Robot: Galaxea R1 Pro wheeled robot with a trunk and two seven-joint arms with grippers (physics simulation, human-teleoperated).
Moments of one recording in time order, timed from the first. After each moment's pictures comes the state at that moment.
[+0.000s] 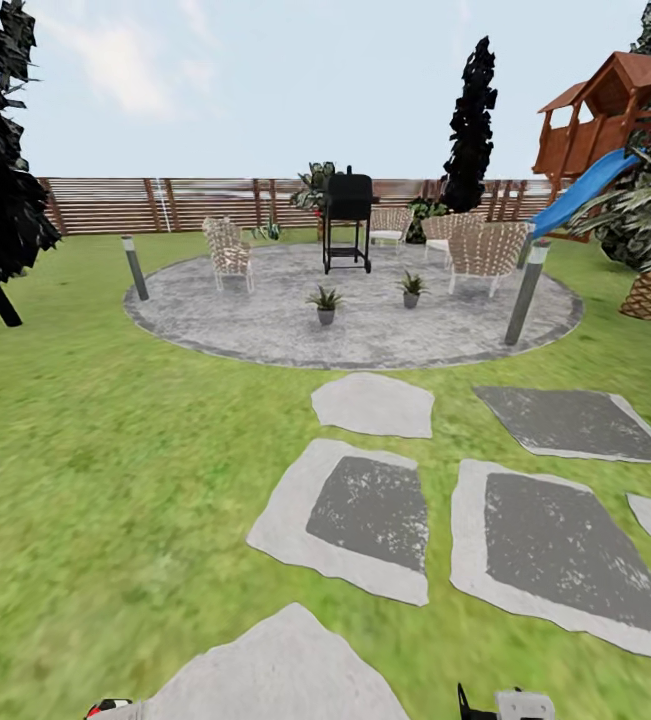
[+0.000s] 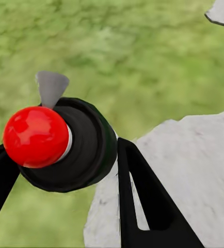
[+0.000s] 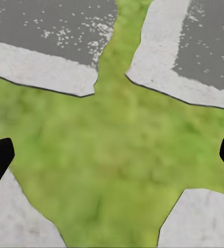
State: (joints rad) left arm -0.24 0.11 0.21 -0.24 -0.06 -0.54 0.09; right arm -0.32 -0.06 0.00 -0.12 0.03 -0.65 -0.12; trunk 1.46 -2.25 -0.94
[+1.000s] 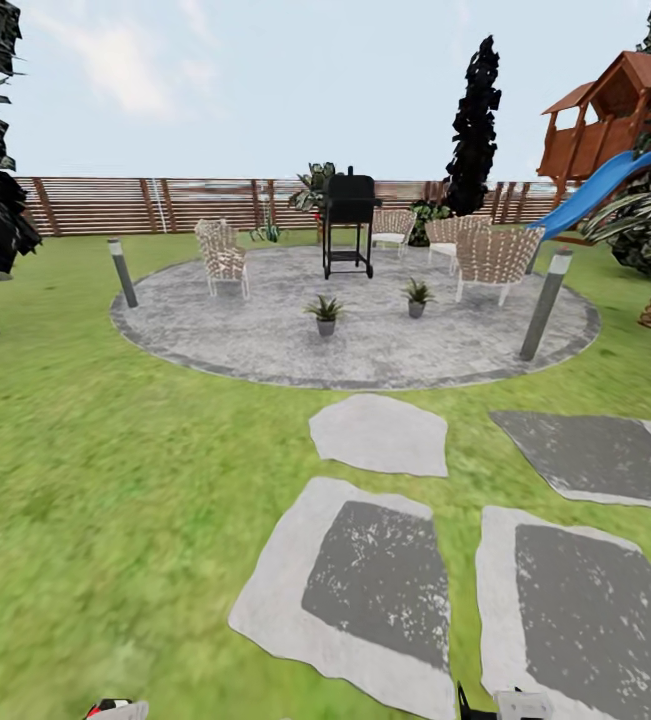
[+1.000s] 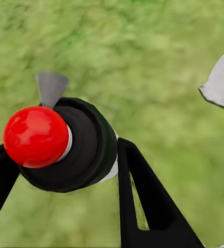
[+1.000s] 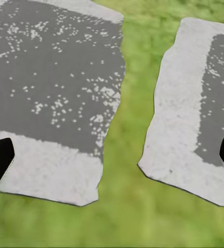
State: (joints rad) left arm -0.24 0.11 0.21 -0.24 -0.06 -0.54 0.09; right arm -0.32 -0.06 0.00 -0.12 0.03 -0.65 -0.12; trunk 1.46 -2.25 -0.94
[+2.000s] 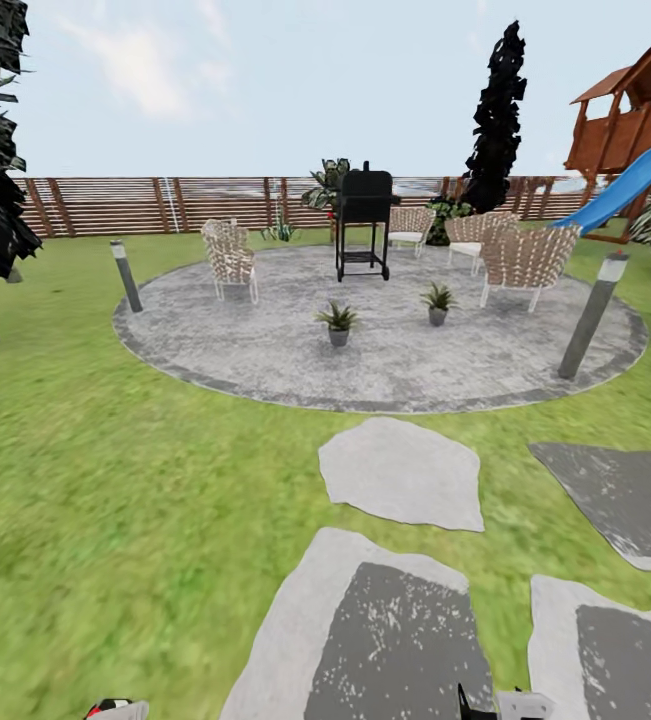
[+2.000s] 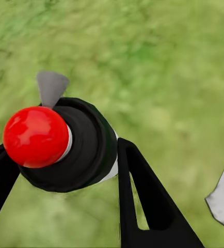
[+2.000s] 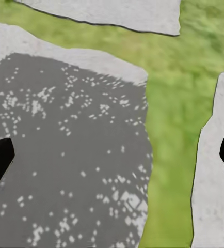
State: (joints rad) left arm -0.24 0.11 0.21 -0.24 -0.06 -0.54 0.09; right arm -0.32 -0.06 0.00 -0.12 0.03 -0.65 -0.12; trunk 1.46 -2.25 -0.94
